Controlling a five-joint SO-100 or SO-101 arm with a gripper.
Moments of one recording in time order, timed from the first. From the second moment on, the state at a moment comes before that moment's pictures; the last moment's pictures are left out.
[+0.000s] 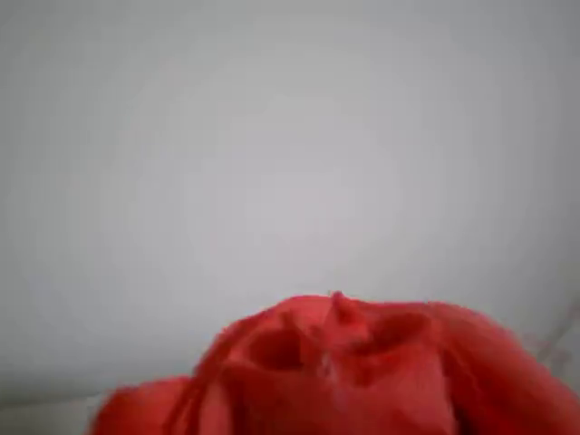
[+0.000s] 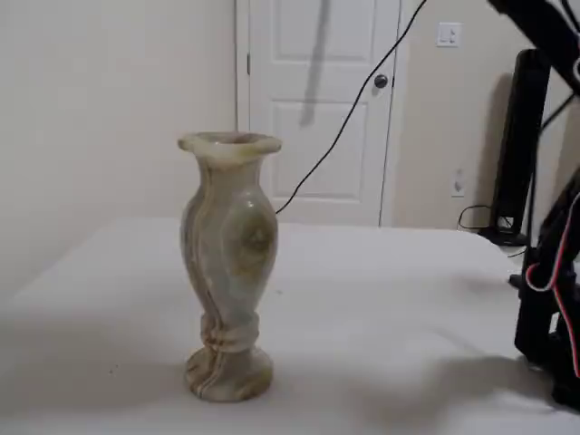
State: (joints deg) arm 23.4 112.3 63.5 38.8 -103.0
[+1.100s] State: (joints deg) arm 27.6 151.4 144.8 37.3 -106.9
